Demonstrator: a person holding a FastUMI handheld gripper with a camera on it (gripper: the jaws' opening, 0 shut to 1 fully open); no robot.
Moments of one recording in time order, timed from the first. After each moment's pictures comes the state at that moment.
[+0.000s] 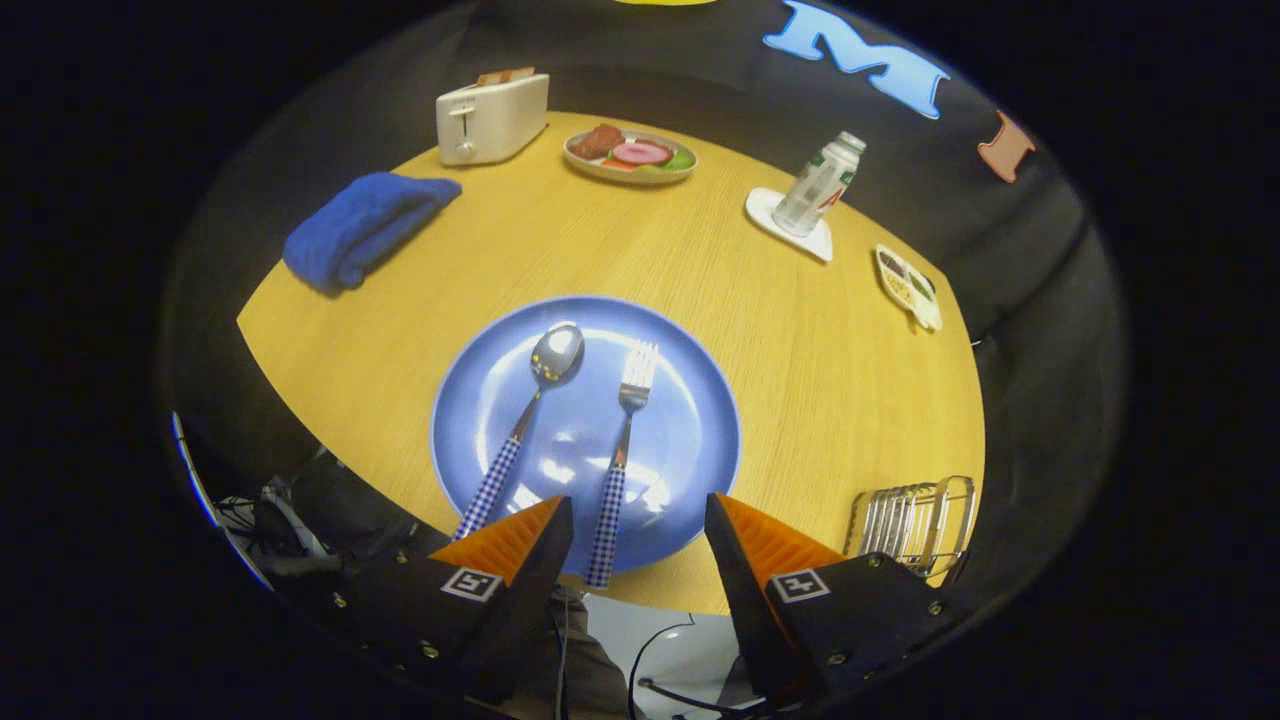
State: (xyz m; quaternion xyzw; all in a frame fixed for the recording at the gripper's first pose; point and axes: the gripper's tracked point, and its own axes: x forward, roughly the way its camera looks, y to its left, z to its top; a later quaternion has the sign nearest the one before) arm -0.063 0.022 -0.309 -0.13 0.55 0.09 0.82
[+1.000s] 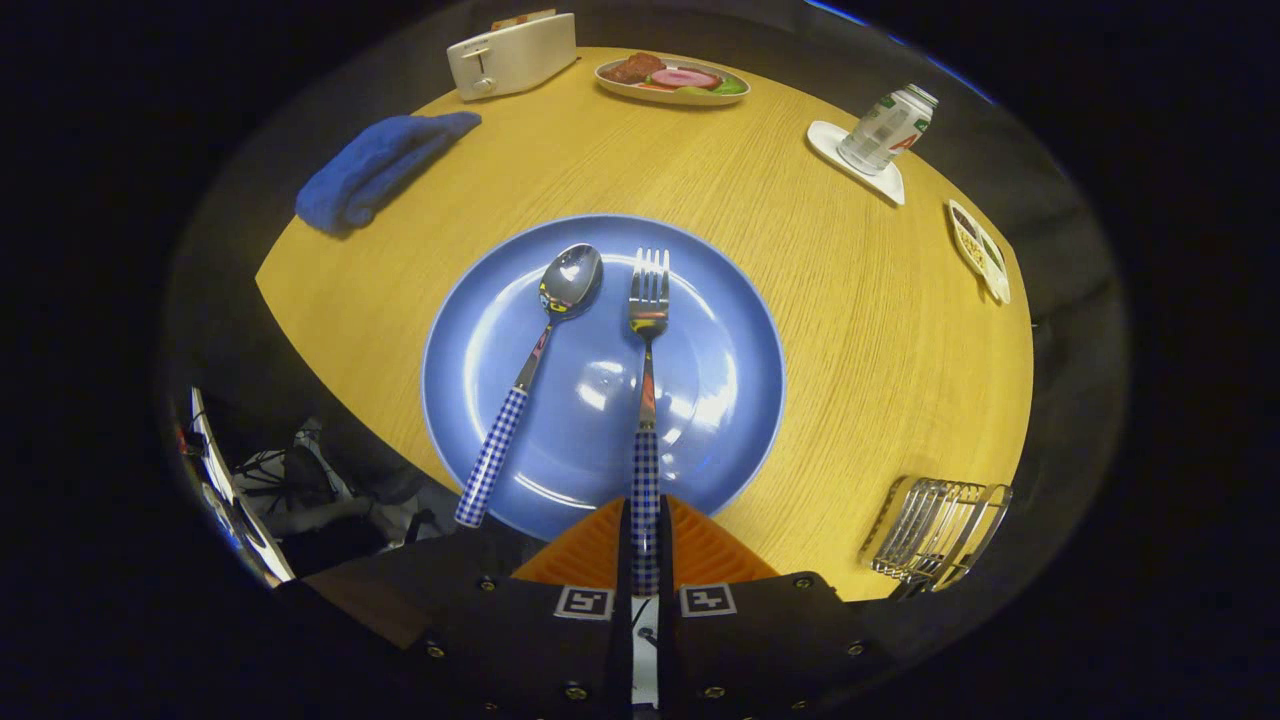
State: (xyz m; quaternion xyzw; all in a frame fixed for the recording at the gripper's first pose) arm -0.068 0.019 -0.314 -0.13 0.64 0.15 0.74
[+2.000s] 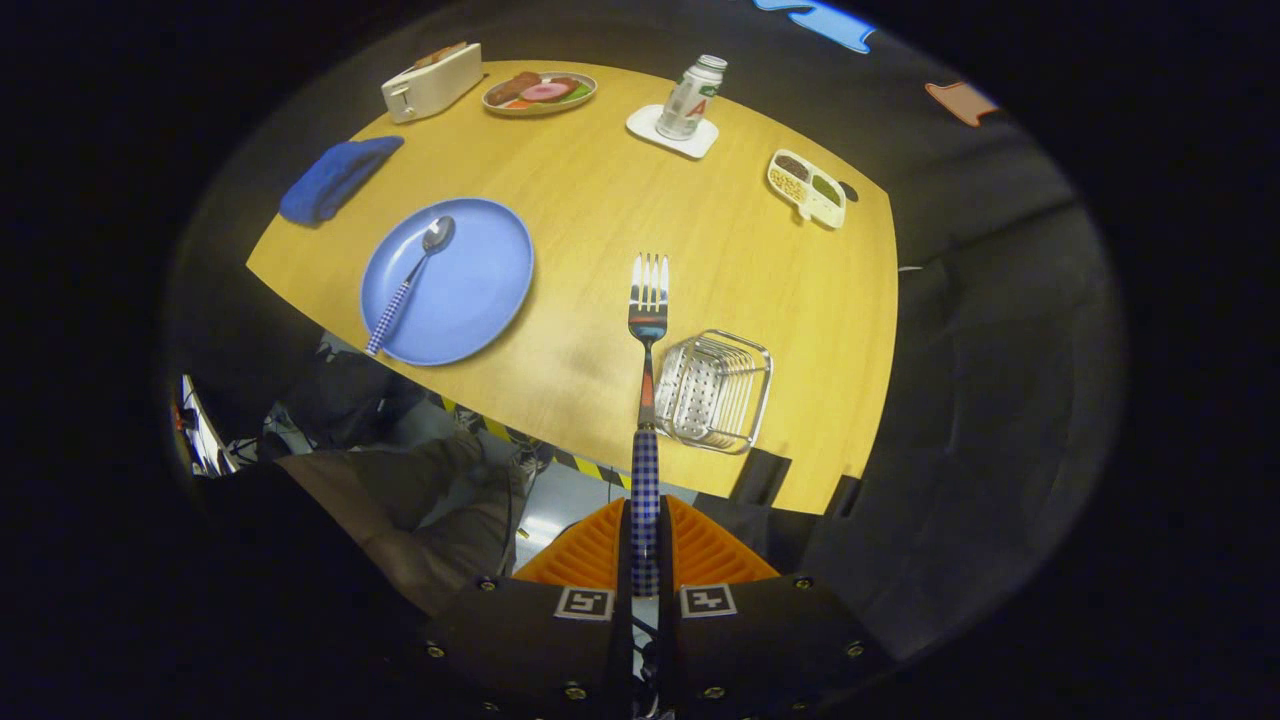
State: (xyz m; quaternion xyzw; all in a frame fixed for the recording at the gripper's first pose) arm -0.131 -0.180 -0.192 -0.17 0.67 0.05 0.72
